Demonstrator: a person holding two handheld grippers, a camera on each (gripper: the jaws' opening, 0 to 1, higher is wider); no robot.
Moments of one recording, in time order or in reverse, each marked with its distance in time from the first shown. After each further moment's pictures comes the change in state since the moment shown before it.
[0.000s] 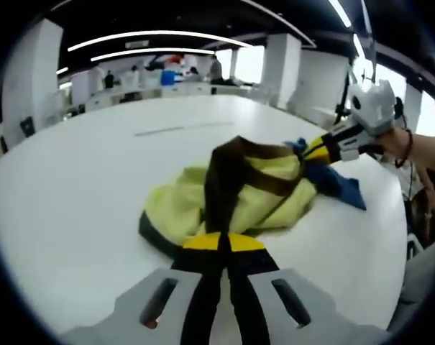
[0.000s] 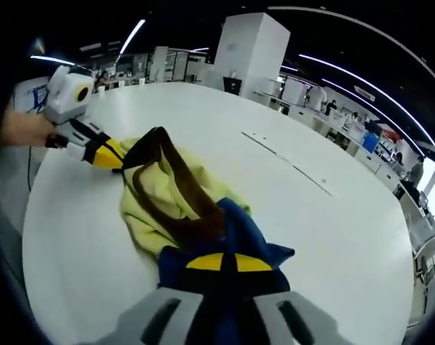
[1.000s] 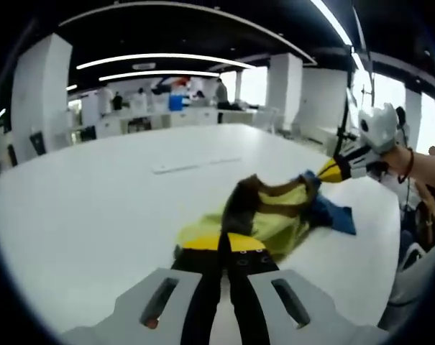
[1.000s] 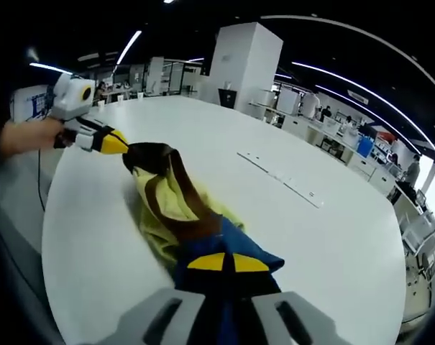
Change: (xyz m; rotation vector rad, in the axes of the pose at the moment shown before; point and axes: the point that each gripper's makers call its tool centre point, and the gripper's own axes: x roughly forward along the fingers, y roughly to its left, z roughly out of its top) left arm -0.055 0.010 0.061 0.024 -0.149 0.050; right arm -0.052 -0.003 0.030 0.023 -0.068 -0.011
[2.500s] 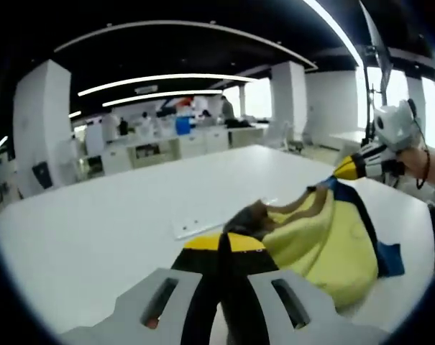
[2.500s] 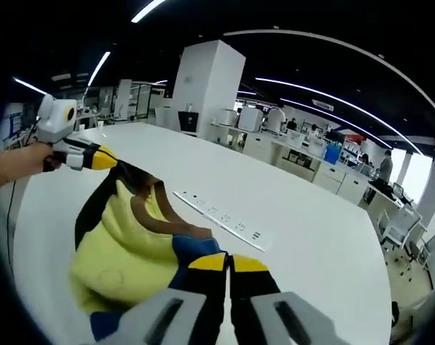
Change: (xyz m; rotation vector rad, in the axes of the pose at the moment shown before) left arm 0.125 0.071 0.097 0.097 -0.092 0.061; right arm 0.058 -0.133 0.070 0.095 -0.116 -0.176
